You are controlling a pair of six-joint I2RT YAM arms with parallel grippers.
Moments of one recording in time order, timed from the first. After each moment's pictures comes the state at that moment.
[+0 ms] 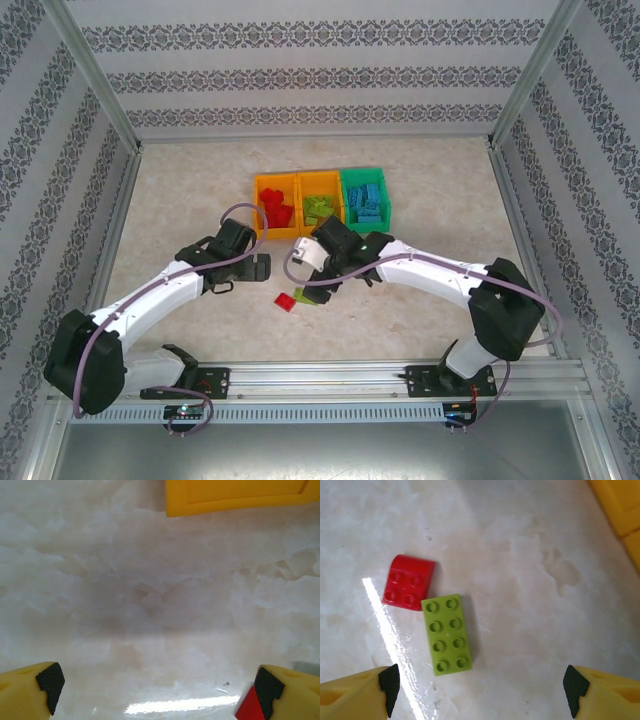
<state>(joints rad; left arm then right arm) -0.48 1.22 0.77 -0.62 -0.18 -0.45 0.86 1.58 1.07 -0.56 -0.15 -0.26</state>
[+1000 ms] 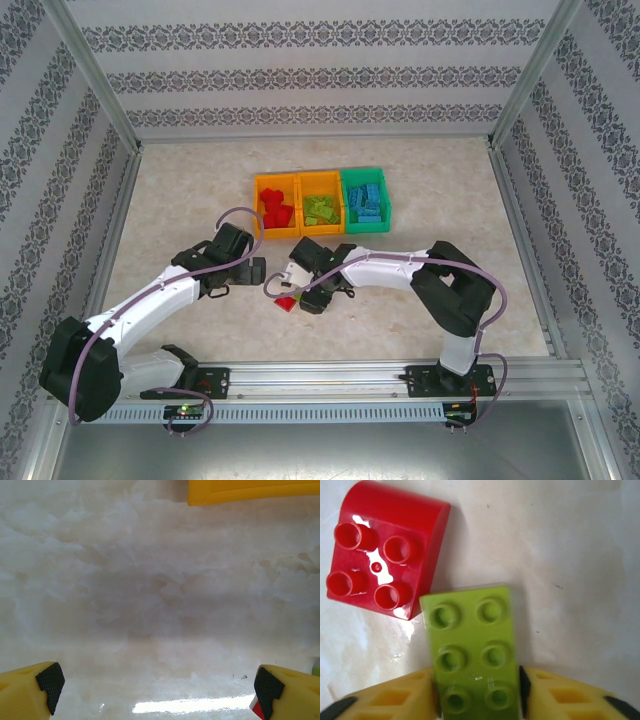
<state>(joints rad) -0.48 1.19 0.74 -0.65 -0.21 -0.46 0.93 1.84 1.10 -0.53 -0.10 -0.26</state>
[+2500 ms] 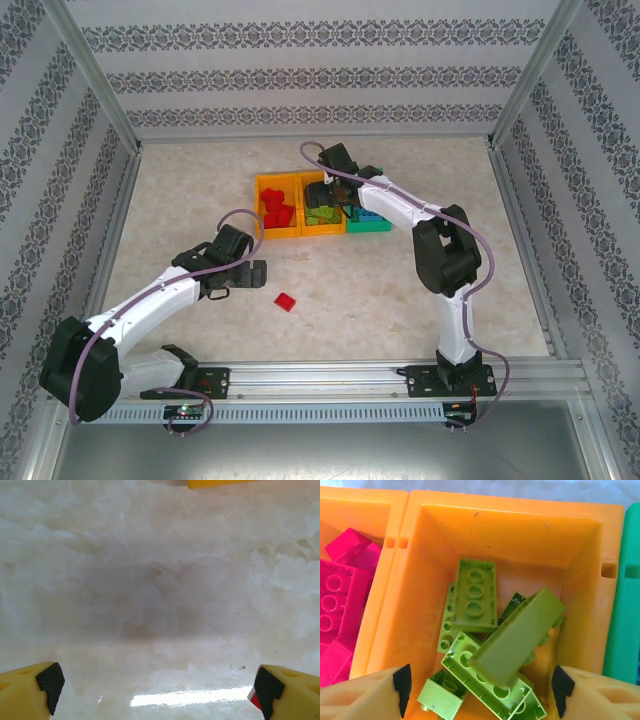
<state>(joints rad) -0.48 1.19 0.73 -0.65 -0.18 -0.46 0.53 2.08 1.67 -0.54 -0.01 0.34</state>
